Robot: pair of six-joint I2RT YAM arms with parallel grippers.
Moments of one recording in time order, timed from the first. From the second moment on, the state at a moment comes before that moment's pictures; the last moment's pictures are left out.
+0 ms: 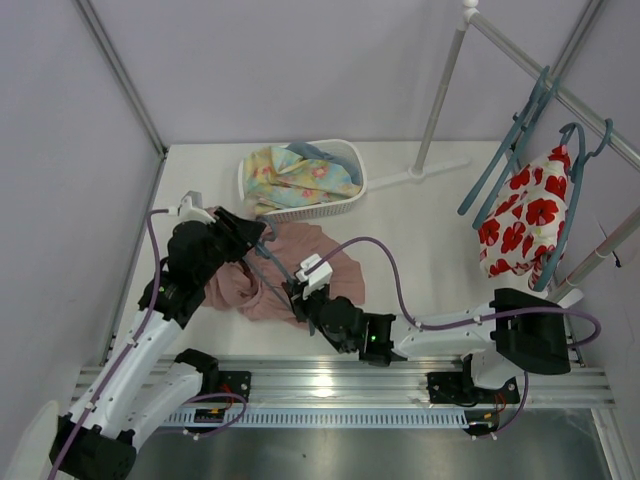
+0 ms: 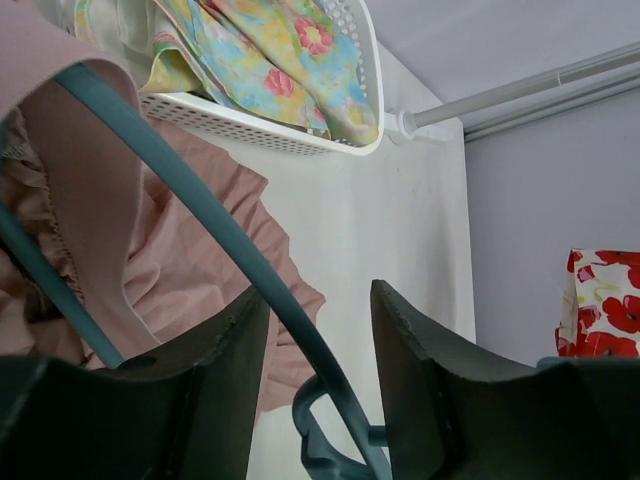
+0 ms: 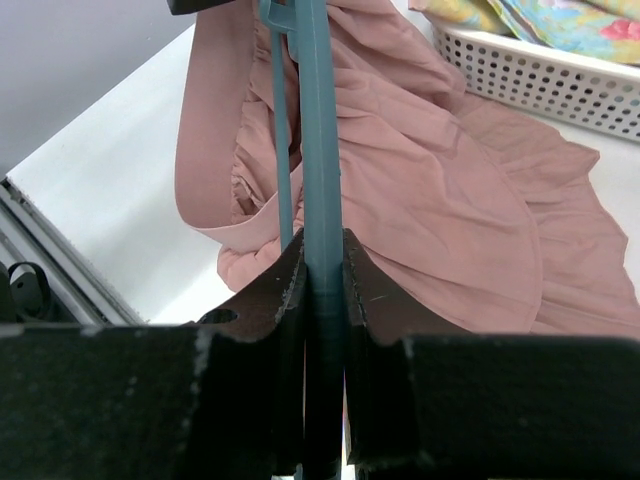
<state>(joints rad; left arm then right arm) -0.34 0.78 0.73 -0.27 -0.02 -0.89 1.41 1.51 0.81 0.63 0.70 0.20</state>
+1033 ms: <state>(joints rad) -0.35 0.79 0.74 -0.32 -0.05 -0.74 1.42 1.32 0.95 0.23 0.54 0.39</state>
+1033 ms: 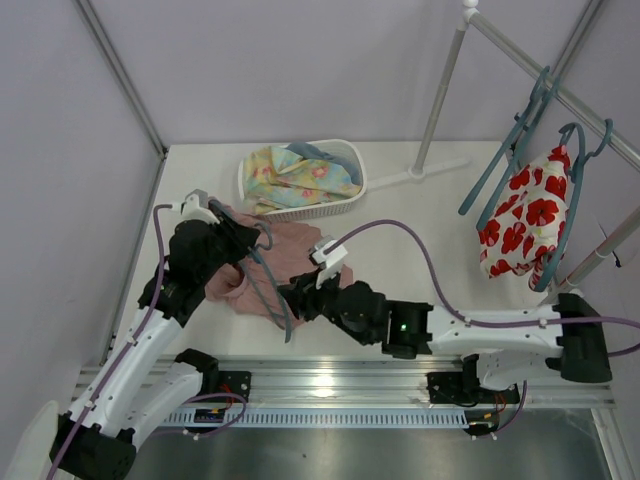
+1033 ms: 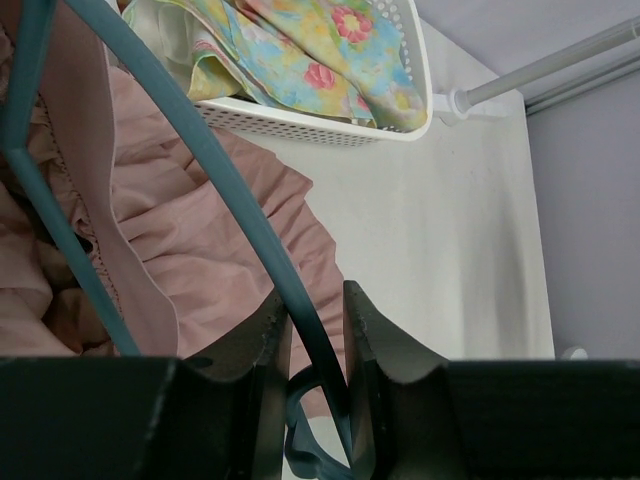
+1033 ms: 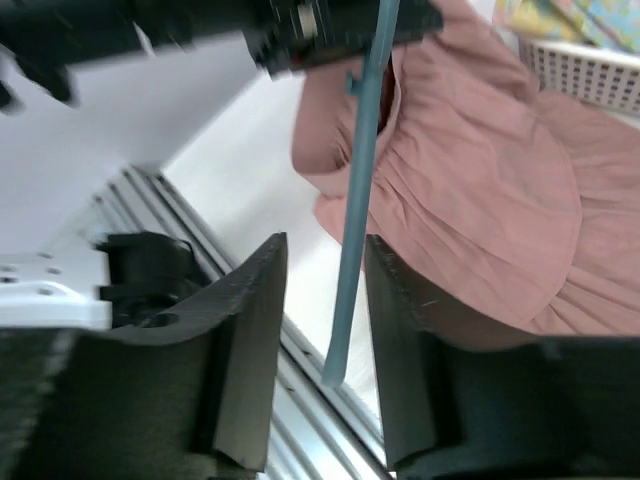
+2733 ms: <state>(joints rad) -0.33 0.72 0.71 -0.38 -0.03 -0.69 1.10 1.94 1.27 0.34 0.12 0.61</state>
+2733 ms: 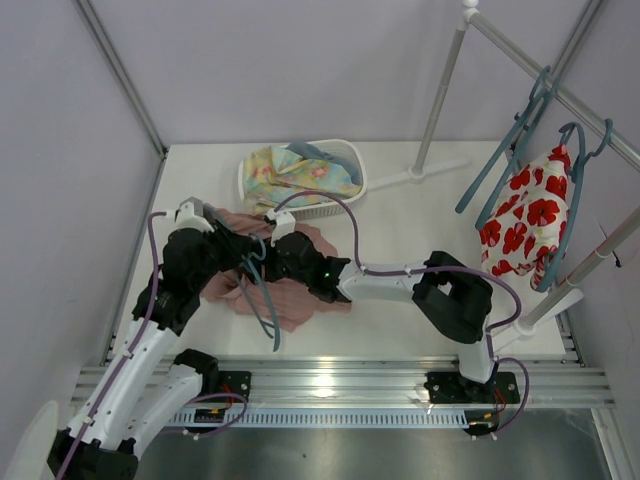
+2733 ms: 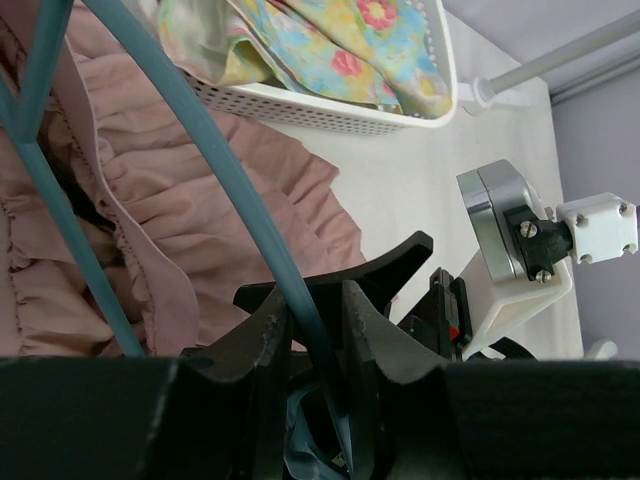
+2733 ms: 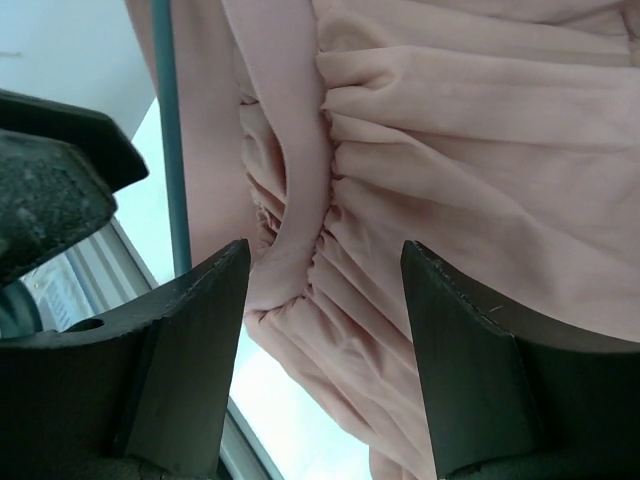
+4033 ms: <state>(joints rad) -0.24 0.56 0.61 -0.46 0.25 -0.73 1.10 1.75 1.15 0.31 0.16 0.49</state>
